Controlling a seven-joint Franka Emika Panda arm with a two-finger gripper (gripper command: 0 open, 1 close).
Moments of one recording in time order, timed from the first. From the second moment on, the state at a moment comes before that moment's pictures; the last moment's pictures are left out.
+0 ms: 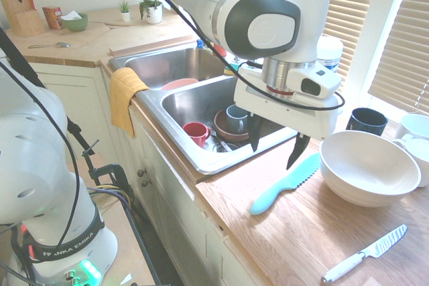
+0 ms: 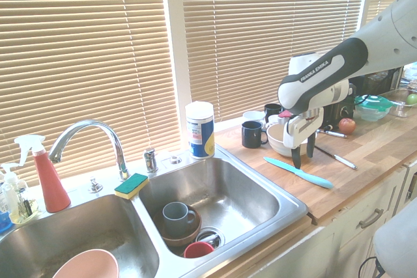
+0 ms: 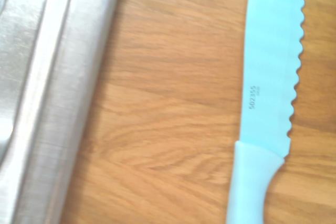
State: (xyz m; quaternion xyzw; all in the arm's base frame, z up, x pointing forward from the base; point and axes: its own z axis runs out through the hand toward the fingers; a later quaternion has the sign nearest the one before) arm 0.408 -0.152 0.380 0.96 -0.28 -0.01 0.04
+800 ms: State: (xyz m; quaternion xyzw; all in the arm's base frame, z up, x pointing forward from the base) arm 0.420 -0.171 0.319 0.95 -0.30 -0.01 0.05
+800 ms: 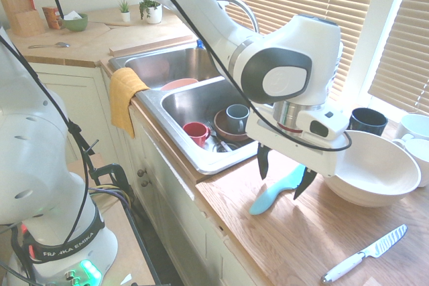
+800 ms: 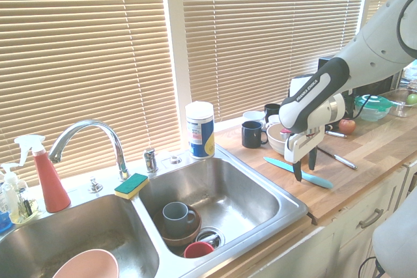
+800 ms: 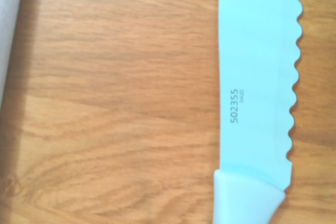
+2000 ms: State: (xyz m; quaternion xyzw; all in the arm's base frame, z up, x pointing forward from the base) arm 0.421 -0.164 0.313 0.95 -0.32 0.01 0.02
